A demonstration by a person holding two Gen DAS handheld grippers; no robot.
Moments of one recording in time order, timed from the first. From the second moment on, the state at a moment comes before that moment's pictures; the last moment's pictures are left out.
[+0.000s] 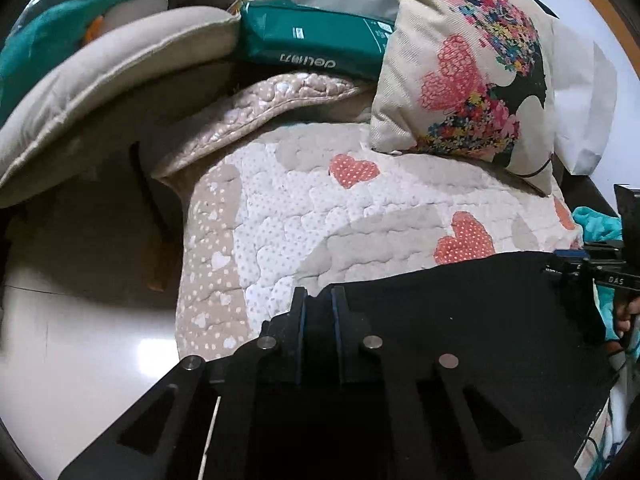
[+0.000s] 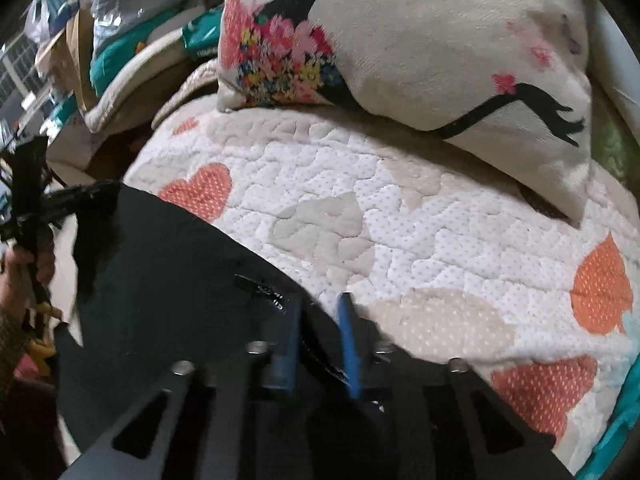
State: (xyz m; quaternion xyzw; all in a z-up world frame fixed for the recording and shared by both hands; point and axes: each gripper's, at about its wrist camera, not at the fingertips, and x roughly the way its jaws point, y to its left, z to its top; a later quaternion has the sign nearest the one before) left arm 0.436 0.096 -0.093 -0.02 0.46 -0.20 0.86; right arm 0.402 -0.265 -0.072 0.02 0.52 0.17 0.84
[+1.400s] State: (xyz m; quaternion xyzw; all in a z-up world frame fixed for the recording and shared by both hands) left arm 0.145 0.122 -0.086 0.17 0.50 -0.15 0.84; right arm 0.121 -0.188 -0.080 -0.02 0.57 0.19 0.80
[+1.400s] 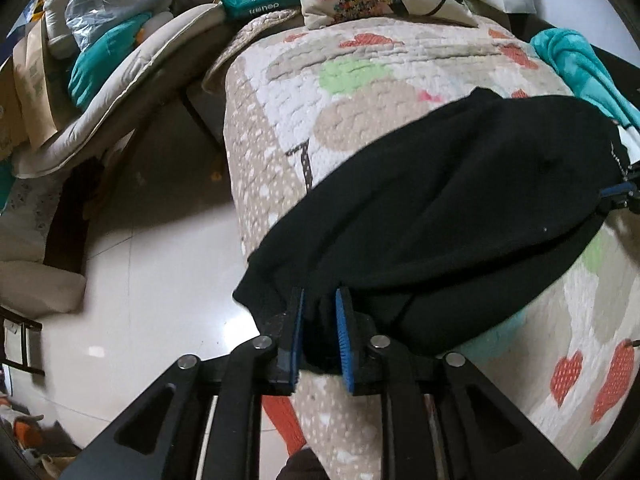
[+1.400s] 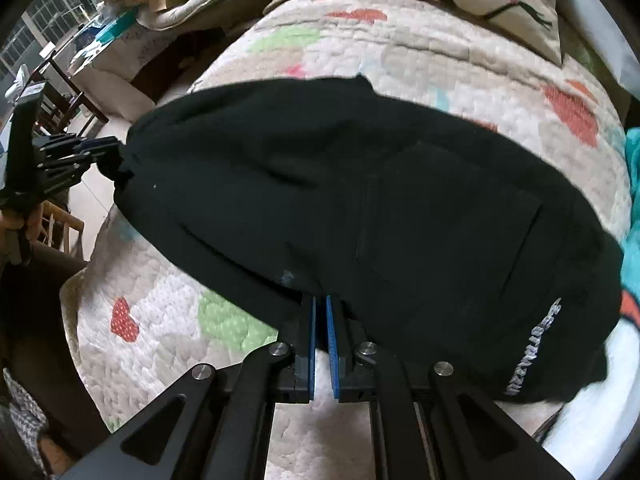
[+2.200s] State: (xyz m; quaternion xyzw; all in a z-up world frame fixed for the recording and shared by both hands) left arm 0.185 0.190 -0.112 -0.12 0.60 0.01 0.79; right arm 0.125 -0.170 -0.037 -0.04 0.53 0.19 0.83
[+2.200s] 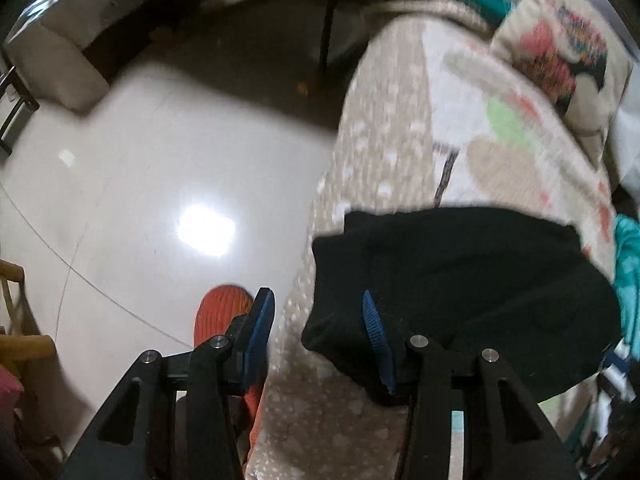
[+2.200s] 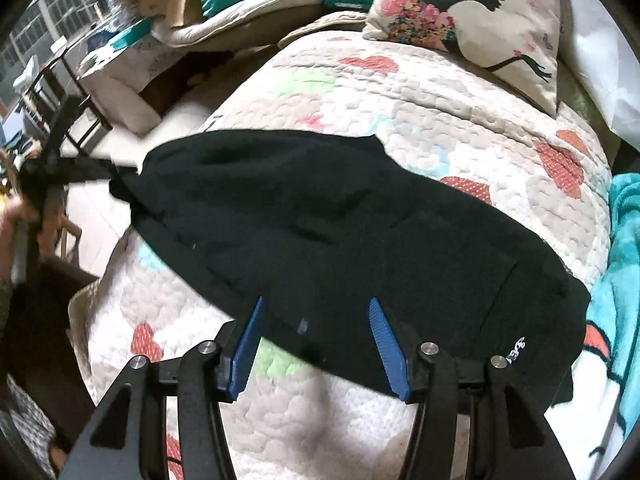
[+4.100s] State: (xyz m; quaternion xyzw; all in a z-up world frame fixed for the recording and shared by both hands) left arm 0.192 0.169 -0.086 -0.10 0.60 -0.02 0.79; right arm 0.177 -0.085 -0.049 -0.08 0.52 0.26 0.81
